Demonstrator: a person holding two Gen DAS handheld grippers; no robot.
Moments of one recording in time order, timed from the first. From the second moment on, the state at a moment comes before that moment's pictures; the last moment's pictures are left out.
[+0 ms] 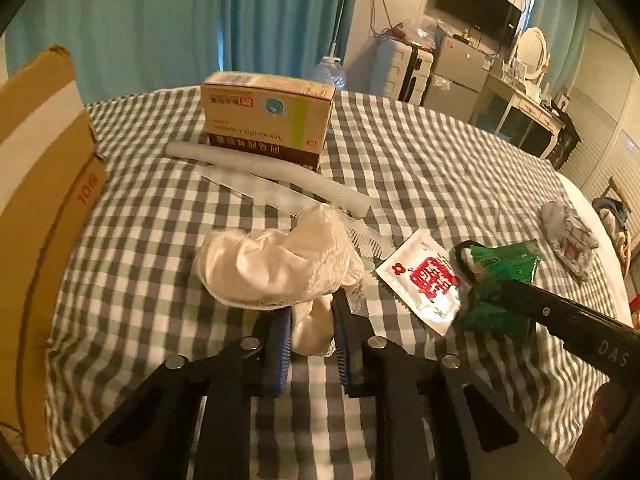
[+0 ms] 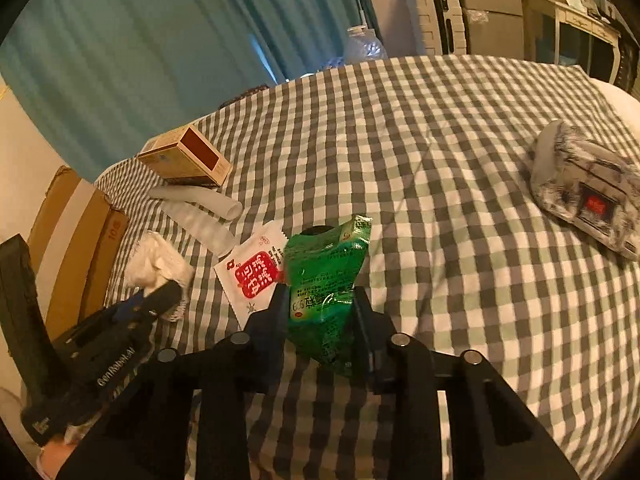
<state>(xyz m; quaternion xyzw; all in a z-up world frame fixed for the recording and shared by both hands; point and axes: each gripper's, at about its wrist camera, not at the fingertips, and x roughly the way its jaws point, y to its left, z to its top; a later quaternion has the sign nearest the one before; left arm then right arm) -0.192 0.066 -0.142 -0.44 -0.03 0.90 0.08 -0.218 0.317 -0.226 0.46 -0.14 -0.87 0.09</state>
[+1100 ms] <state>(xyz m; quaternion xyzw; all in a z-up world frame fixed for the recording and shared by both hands) -0.088 -0.022 0.018 -0.32 -0.07 0.94 0.05 -0.100 0.235 -0.073 0.36 -0.10 -0.92 0.12</state>
